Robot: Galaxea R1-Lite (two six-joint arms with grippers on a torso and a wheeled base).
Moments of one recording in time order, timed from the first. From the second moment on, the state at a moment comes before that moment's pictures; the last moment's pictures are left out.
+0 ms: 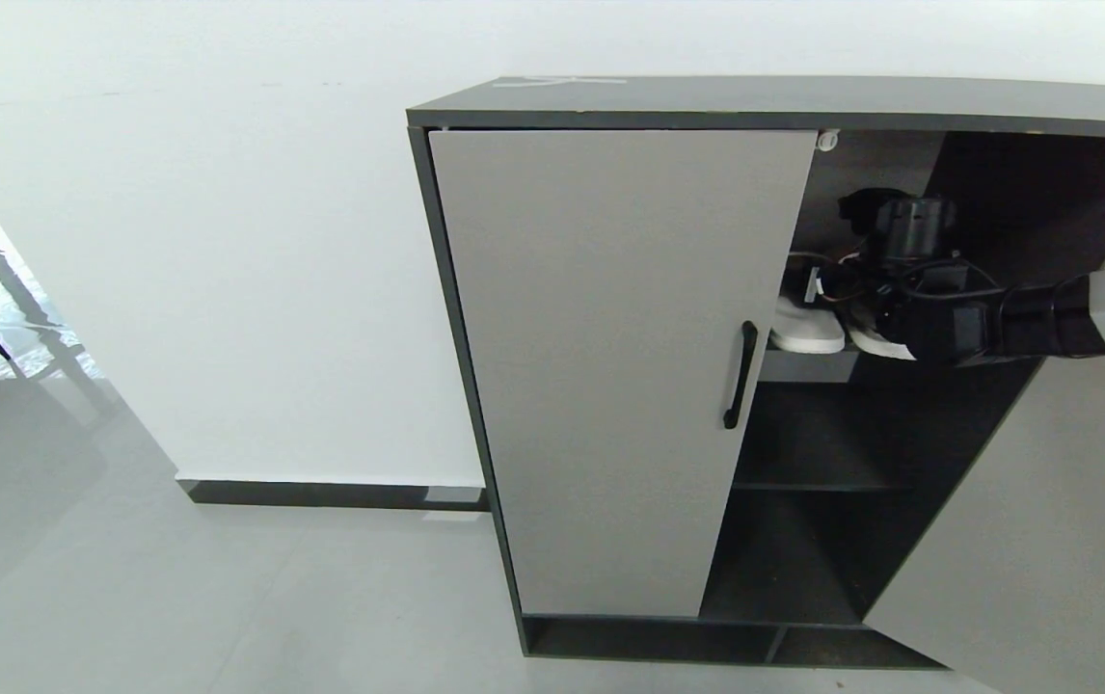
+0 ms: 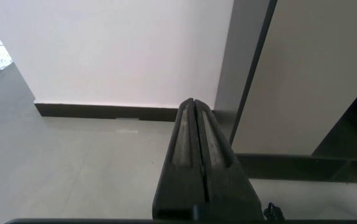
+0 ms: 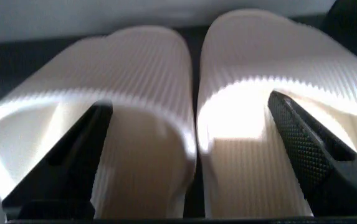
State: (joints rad) left arm 0.00 0.00 0.00 0.00 0.02 -0.01; right arm 0.22 2.22 -1.75 -0.34 -0.32 0.10
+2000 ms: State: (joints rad) left arm 0.00 0.00 0.00 0.00 0.01 -0.01; right arm 0.25 1.33 -0.48 -0.70 0.78 0.10
